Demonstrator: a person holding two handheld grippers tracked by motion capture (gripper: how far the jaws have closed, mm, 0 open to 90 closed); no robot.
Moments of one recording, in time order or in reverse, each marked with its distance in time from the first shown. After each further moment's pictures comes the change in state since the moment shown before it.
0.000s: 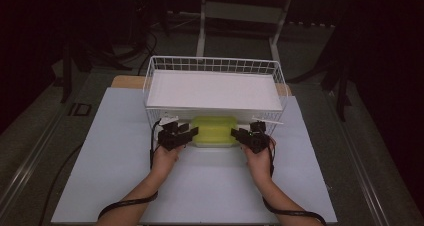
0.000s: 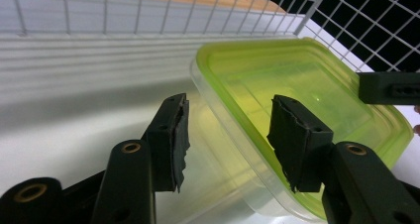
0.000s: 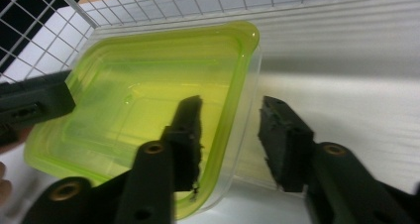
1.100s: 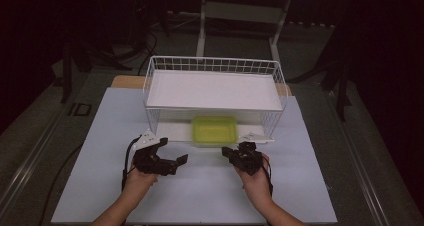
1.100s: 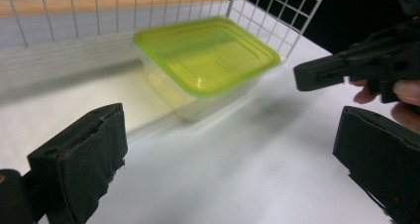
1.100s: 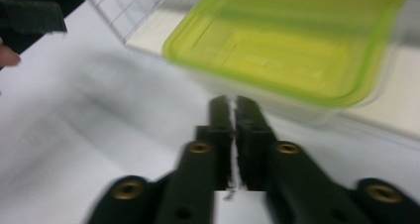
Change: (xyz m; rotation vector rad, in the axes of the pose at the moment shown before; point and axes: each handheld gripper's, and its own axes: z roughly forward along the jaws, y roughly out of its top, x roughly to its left) left arm -0.030 -0.019 -0.109 0.042 -0.107 0.174; right arm 0.062 -0.038 -0.044 0.071 0.122 -0.209
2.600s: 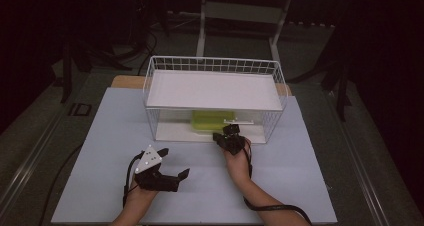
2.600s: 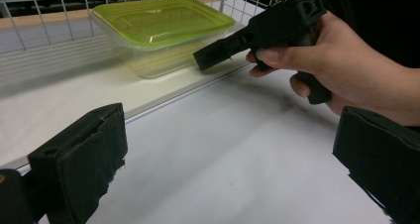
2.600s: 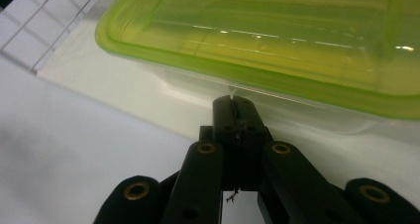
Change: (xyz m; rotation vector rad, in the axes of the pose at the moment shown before) left arm -0.020 -0.031 -0.002 -0.076 0.028 0.104; right arm -0.030 0.026 0.090 0.019 -0.093 0.081
